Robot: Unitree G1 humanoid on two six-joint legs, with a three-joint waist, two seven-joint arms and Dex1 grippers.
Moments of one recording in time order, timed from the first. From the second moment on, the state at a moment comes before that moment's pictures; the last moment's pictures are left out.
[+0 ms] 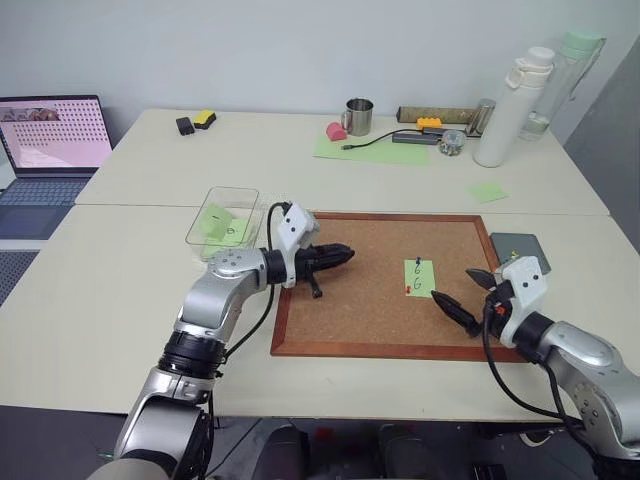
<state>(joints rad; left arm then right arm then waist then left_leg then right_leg) -0.56 0.37 -0.15 0.11 -0.31 0.45 -0.93 0.04 -0.57 -0.13 -0.47 0.45 0.58 0.49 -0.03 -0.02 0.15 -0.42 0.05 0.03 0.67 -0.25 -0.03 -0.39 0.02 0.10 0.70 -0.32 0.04</state>
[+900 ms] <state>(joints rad) -0.49 0.35 -0.26 0.19 -0.18 0.36 -0.90 -0.18 -0.42 -0.05 -0.19 0.33 0.49 0.46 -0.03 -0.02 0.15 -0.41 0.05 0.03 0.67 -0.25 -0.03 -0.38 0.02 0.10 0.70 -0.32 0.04</state>
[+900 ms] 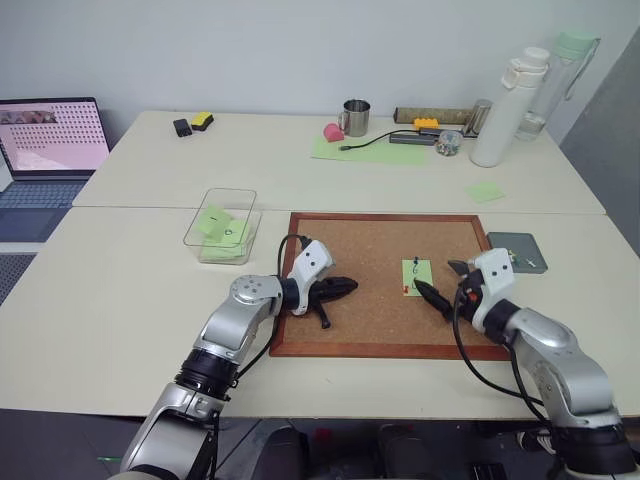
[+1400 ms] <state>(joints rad) -0.47 0.35 -0.25 0.16 -0.18 0.37 -0.90 -0.34 -0.36 0.00 0.07 0.24 0.41 0.48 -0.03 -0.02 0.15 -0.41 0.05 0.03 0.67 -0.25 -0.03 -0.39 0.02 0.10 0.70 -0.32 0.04</state>
